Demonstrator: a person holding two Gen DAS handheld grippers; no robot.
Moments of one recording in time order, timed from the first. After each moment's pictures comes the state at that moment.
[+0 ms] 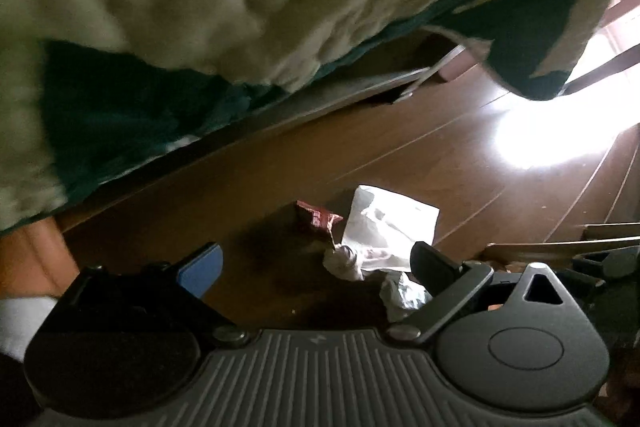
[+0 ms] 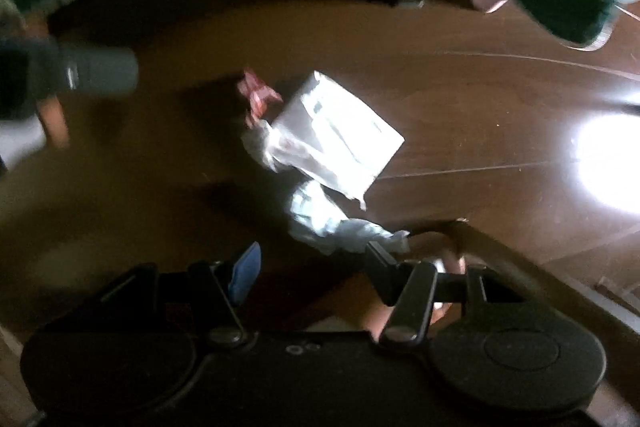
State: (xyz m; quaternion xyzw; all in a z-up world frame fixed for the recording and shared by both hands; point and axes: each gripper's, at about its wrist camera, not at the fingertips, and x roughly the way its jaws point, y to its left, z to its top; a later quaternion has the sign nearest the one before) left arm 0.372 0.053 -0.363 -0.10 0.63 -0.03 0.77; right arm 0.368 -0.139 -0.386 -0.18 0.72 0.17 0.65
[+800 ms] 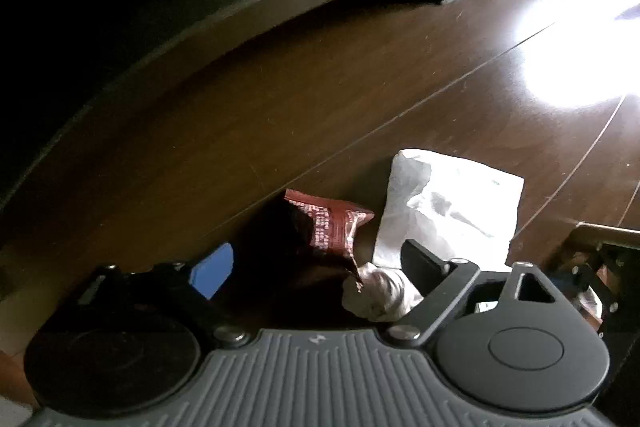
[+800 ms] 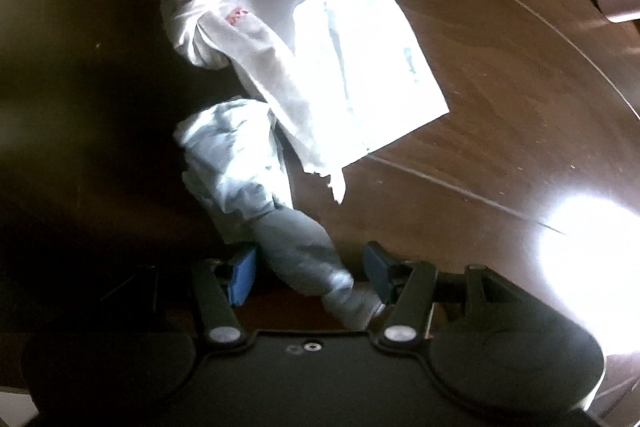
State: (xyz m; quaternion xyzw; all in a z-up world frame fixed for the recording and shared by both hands) left arm 0.423 0.013 -0.518 -0.04 0.70 -0.04 0.71; right arm 0.353 -0.162 -0.546 -0.34 0.70 0.25 0.58
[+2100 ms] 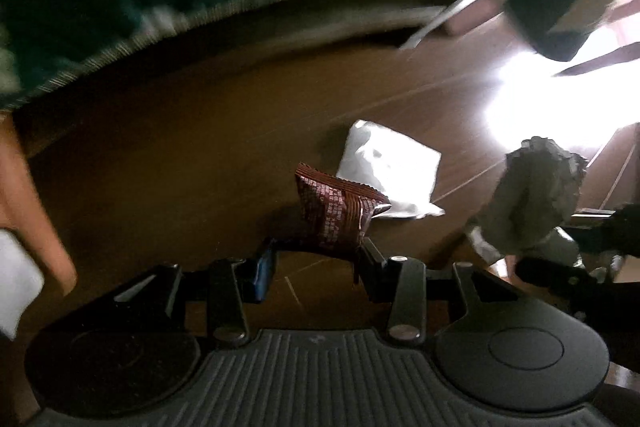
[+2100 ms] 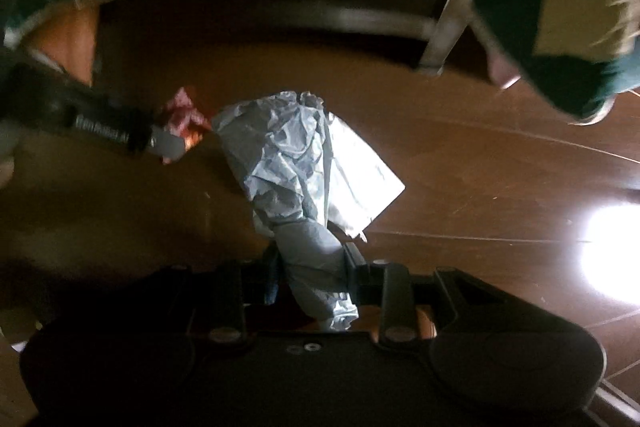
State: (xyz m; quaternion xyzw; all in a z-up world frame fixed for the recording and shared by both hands) left arm 0.341 0.049 -0.376 -0.15 0.65 -0.03 0.74; right arm 0.360 -0.165 -0.342 -0.19 0.63 0.26 0.71
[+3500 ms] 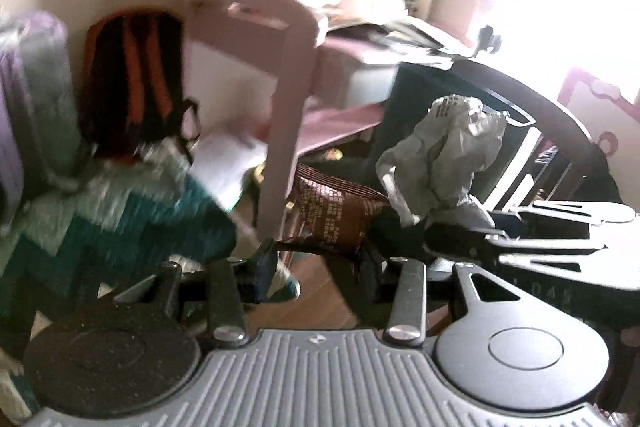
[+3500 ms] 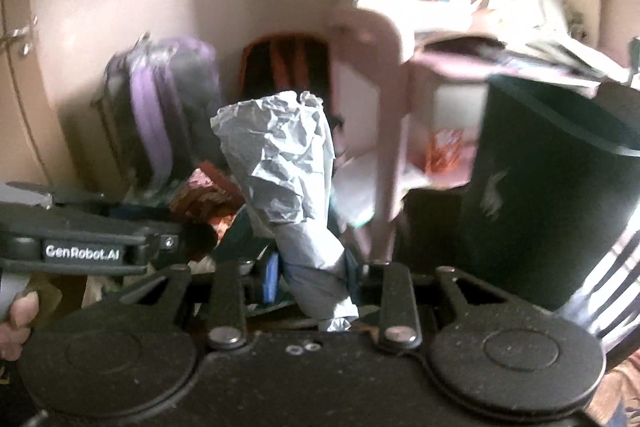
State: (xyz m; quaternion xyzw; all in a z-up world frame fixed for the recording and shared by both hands) left arm 0.151 -0.108 0.101 -0.03 0.28 -0.16 0.95; right arm 0.164 -0.288 0.085 -0.04 0.25 0.20 0.95
